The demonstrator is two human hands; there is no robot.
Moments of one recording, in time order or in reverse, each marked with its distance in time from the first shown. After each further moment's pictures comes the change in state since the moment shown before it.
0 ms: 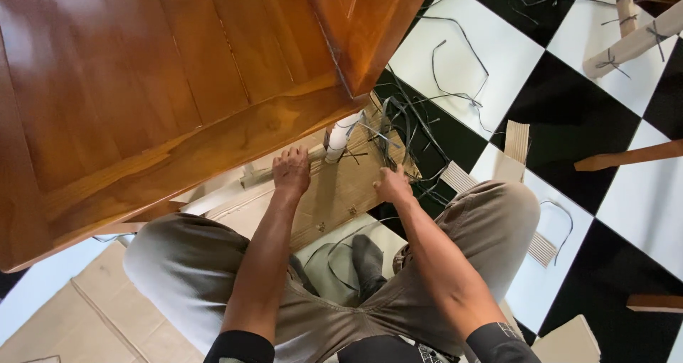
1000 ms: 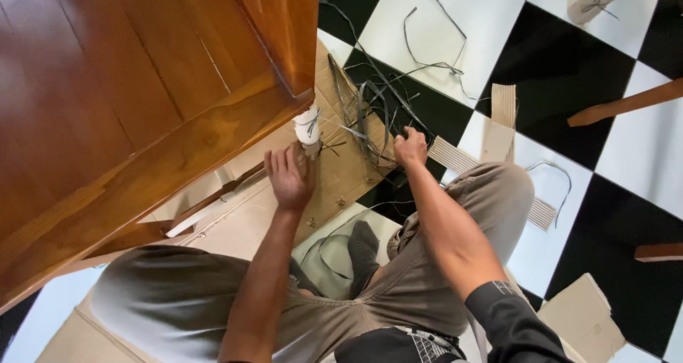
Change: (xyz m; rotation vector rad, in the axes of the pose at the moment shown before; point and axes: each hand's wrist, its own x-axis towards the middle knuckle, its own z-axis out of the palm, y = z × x) left_hand -0.037 0.097 -0.064 -0.165 0.782 0.141; right_hand 0.049 0.073 -0.056 0.303 0.397 0.198
